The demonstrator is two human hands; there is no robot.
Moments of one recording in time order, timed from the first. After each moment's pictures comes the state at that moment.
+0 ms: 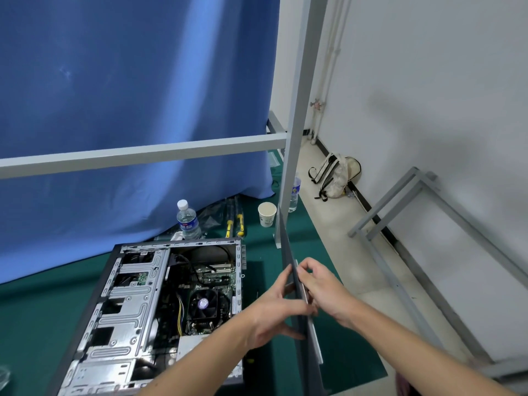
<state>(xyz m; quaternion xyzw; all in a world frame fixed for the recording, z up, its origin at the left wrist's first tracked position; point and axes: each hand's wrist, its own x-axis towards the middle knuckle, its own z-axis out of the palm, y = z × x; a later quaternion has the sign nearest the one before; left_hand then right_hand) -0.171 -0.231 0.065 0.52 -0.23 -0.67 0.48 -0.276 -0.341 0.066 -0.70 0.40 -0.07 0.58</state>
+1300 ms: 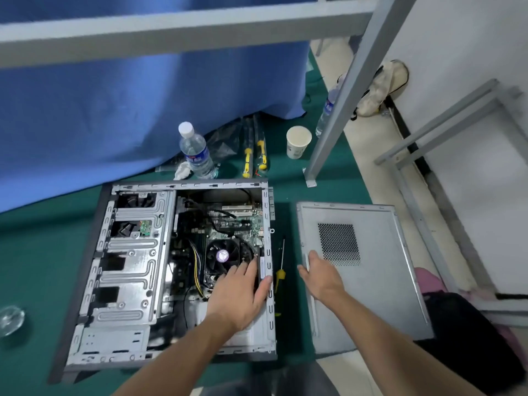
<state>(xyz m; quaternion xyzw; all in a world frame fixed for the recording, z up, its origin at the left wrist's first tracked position) -0.072 -0.171 -0.100 0.83 -0.50 -0.23 0.04 -0.210 -0.334 -0.141 -0.81 0.49 0.19 0.26</state>
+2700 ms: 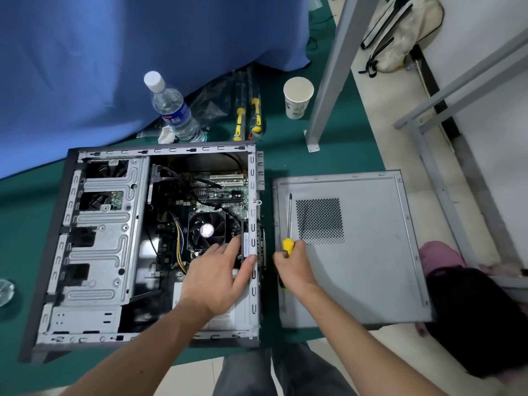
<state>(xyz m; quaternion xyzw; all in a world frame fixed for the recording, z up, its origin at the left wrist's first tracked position) -0.077 -0.173 -0.099 0.85 -0.49 -0.21 0.03 -0.199 -0.289 -0.167 -0.58 0.58 0.04 0.58</state>
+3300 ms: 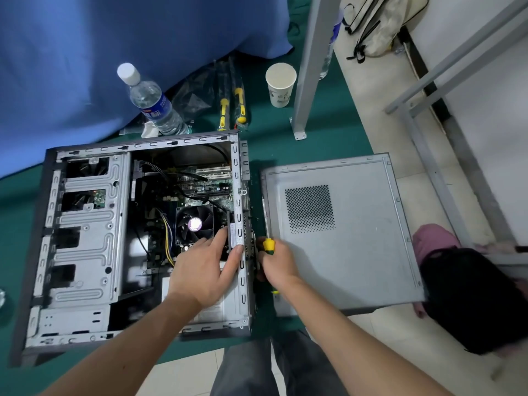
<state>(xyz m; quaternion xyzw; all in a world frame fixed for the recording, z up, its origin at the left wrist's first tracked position) -0.079 -0.172 -0.095 0.85 -0.49 -0.17 0.05 -0.198 -0.272 -0.168 -0.52 0.56 0.03 0.64</state>
